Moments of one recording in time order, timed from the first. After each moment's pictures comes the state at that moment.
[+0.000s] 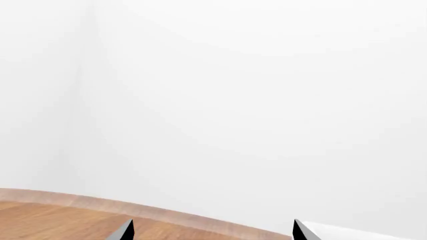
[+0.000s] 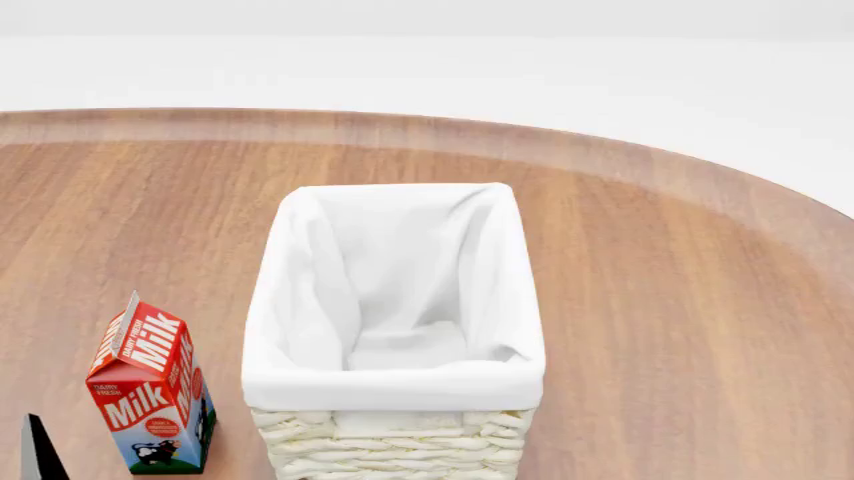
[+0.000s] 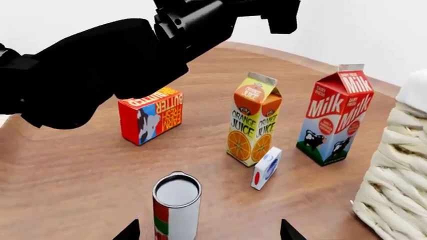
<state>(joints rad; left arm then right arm) 0.13 -0.29 0.21 0.15 -0.19 0.51 -0.46 -0.22 0.66 -0.62 -0.31 0.23 -0.18 -0.43</state>
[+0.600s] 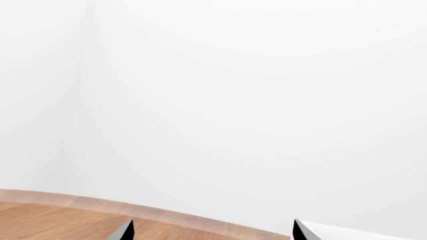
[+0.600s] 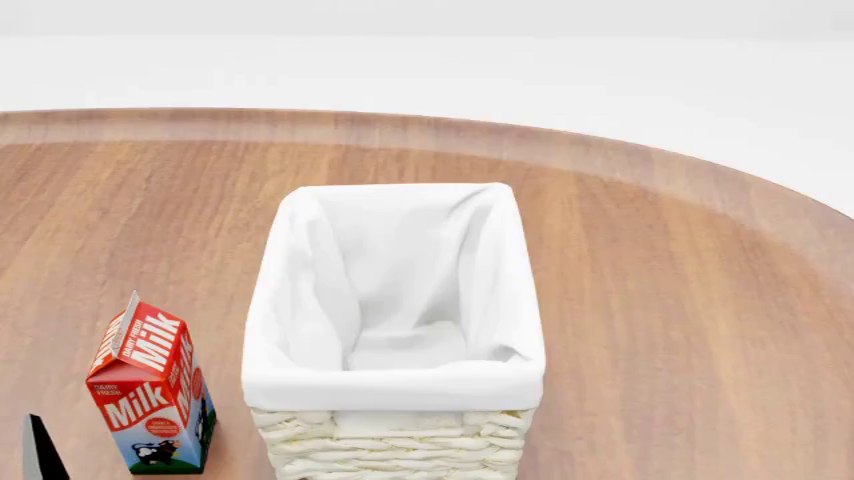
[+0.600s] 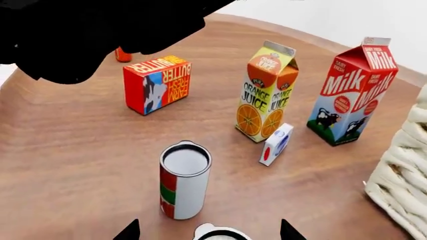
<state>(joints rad) 0.13 -0.30 0.22 0.15 -0.19 0.51 -0.47 -0.21 0.63 -0.67 -0.25 0.13 -0.16 -0.42</state>
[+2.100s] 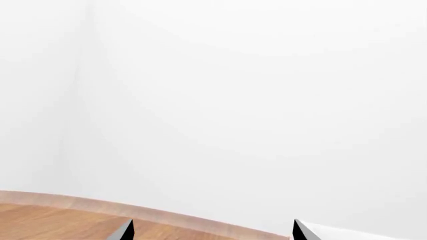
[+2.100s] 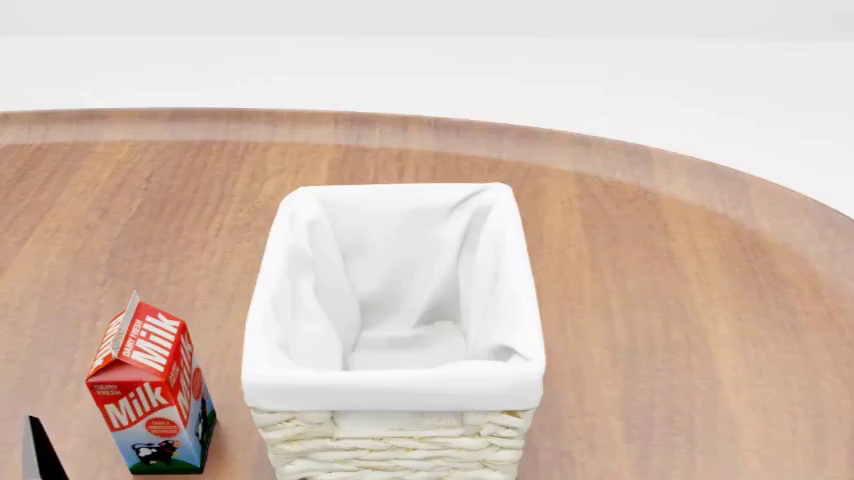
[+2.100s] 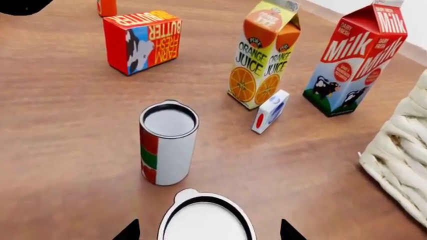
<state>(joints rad) 0.14 -0.31 0.24 0.16 -0.19 0.52 -0.49 -0.14 0.60 -0.70 -0.18 0.04 -0.09 -0.39</state>
